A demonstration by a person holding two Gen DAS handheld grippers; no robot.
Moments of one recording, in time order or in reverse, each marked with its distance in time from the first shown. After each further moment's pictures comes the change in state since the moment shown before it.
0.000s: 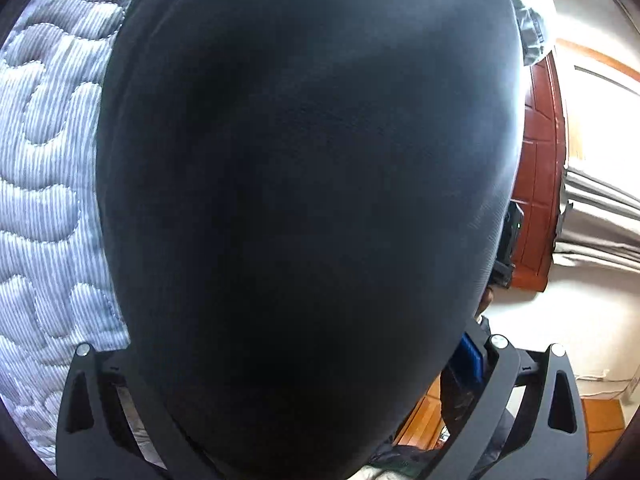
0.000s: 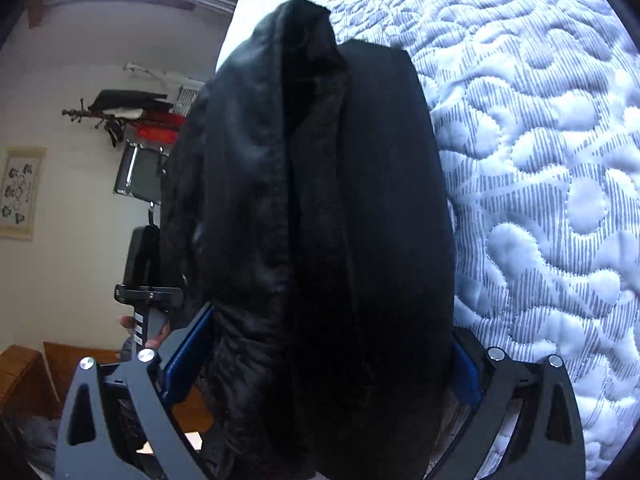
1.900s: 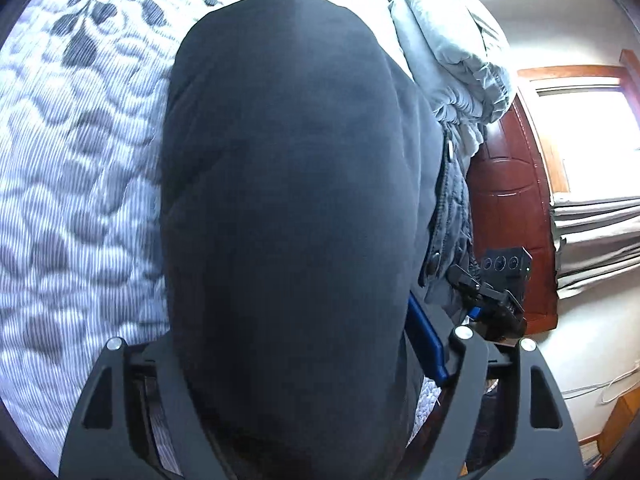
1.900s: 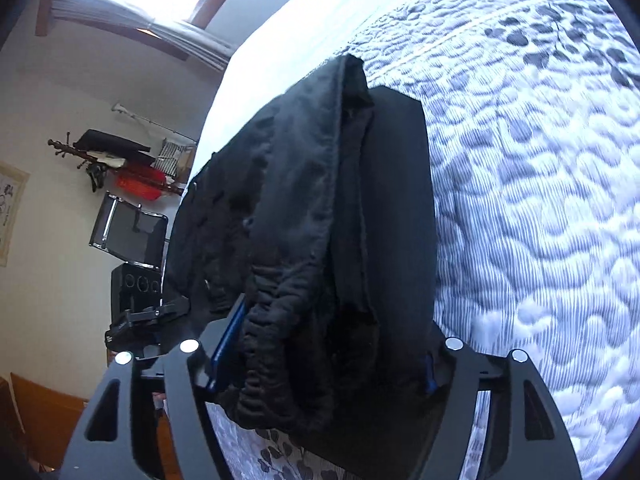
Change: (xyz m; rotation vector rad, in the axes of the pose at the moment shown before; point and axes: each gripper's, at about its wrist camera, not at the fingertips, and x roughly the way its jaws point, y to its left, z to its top) left arm -0.061 0.001 0.096 0.149 -0.325 -0.019; right arm 0.010 0.032 0.108 -0.025 -0.224 -0.096
